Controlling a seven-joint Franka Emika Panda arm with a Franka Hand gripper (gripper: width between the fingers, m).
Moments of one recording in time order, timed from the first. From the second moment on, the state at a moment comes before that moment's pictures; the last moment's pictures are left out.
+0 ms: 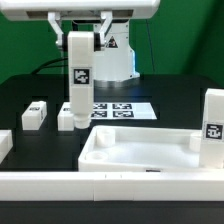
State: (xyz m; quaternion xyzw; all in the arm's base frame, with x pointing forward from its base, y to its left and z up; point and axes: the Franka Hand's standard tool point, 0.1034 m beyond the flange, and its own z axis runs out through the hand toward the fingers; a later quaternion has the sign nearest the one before) arm 0.624 -0.090 0.179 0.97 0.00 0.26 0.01
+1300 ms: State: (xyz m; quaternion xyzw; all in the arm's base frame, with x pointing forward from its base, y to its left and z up) arm 0.614 -0.065 0.128 0.97 -0.04 0.25 0.00
